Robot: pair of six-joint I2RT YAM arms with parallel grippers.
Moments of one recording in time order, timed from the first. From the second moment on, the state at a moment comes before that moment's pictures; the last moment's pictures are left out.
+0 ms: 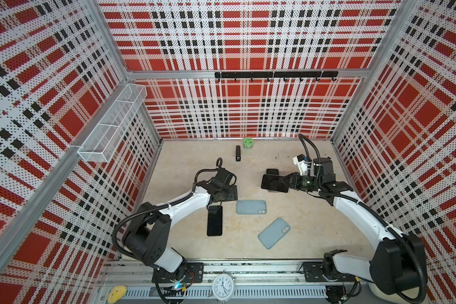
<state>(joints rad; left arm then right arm) -0.57 1.48 0.94 -0.43 -0.03 -0.58 0.23 1.29 0.88 -0.31 -0.69 0.48</state>
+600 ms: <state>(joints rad) -0.53 1.27 0.60 -0.03 0.21 -0.62 0.40 1.60 0.89 -0.15 -0.74 0.64</state>
